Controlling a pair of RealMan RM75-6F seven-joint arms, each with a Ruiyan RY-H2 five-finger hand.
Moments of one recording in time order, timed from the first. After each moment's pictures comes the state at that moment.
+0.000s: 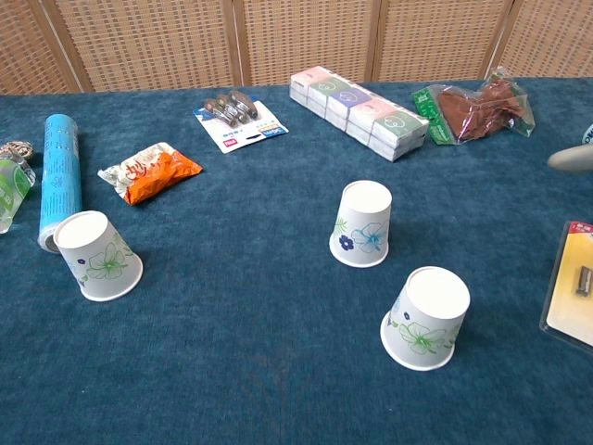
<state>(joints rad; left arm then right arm) 0.03 -0.98 0.13 -1.99 1.82 1.59 -0.01 0.27 -1.12 -0.11 -1.64 -1.98 1.36 0.26</state>
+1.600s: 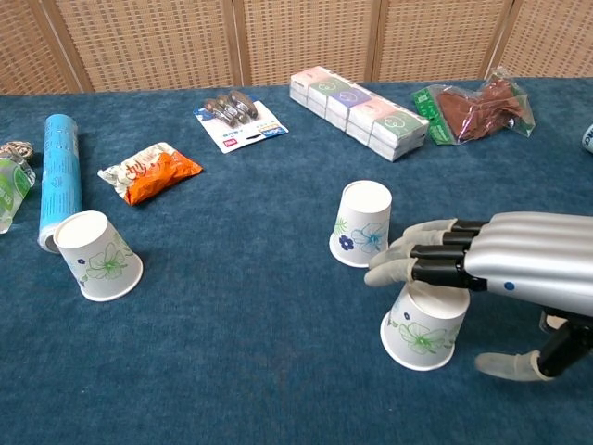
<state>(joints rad) 0.02 -1.00 0.13 -1.98 1.78 1.55 -0.02 0.57 -1.28 -0.10 -1.71 -1.88 0.95 -0.06</state>
